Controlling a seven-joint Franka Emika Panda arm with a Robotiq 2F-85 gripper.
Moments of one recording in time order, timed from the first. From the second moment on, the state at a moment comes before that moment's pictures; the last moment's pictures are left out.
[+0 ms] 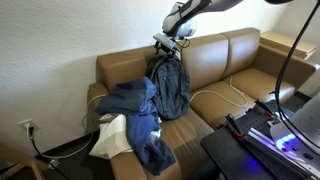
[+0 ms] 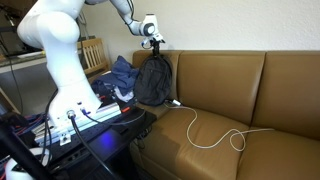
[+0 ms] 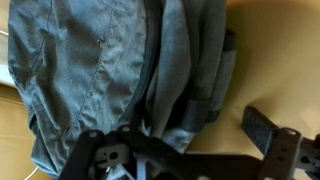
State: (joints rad) arm 0.26 0.83 -0.02 -1.51 0.24 2.58 1.11
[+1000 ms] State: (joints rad) arm 0.12 0.96 0.05 -1.37 0.35 2.25 1.11
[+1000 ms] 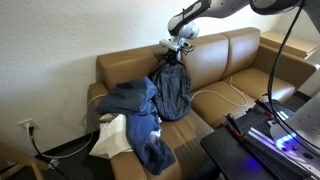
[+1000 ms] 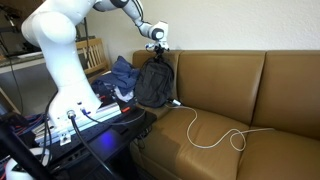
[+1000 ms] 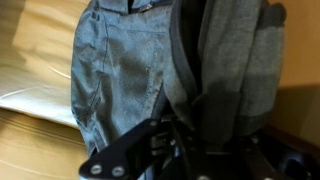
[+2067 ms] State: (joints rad) arm 0.00 0.54 -0.11 -1.71 0.34 2.33 1.03
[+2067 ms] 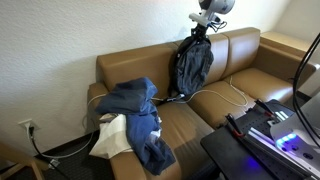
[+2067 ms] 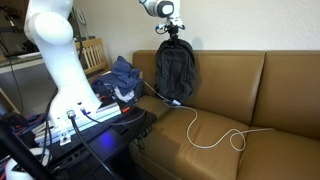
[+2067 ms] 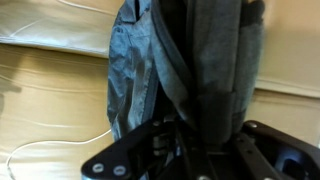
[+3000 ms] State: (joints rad) arm -0.39 0.55 -0.28 -1.43 0.32 1.79 0.82
